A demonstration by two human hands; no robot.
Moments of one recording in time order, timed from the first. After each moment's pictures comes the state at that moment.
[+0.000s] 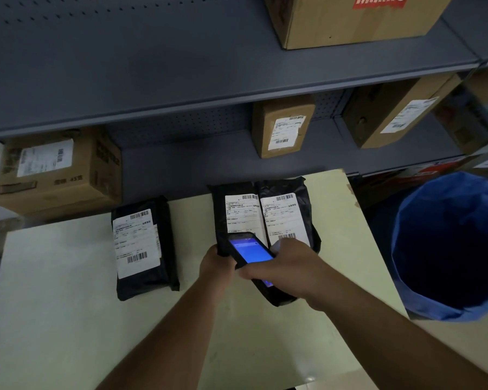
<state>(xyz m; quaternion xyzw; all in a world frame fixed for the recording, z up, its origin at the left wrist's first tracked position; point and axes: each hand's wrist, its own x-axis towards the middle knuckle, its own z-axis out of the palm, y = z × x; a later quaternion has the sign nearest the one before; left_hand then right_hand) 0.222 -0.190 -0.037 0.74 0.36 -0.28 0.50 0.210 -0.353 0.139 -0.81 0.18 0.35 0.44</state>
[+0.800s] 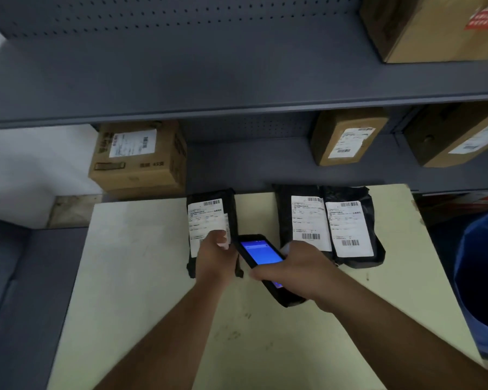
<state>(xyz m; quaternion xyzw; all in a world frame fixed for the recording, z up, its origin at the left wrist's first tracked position) 0.192 -0.053 0.023 0.81 0.34 -0.11 0.47 0.193 -0.229 0.160 -0.82 0.12 0.38 0.41</state>
